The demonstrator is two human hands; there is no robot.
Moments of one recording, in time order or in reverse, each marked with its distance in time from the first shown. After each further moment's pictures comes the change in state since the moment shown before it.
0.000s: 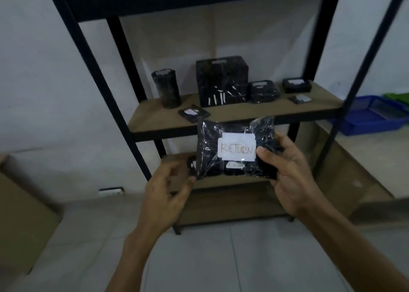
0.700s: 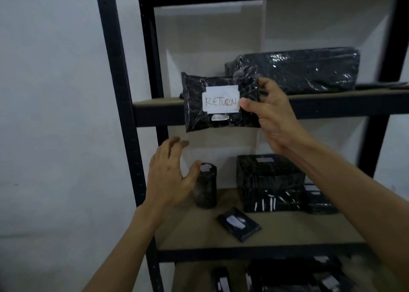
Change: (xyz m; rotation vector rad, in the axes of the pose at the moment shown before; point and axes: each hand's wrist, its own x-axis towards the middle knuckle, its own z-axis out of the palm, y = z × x) left_hand 0.343 -0.074 -0.103 0.380 0.298 0.443; right_hand 0.293 -0.115 0.242 -0.235 -0.207 -0.549
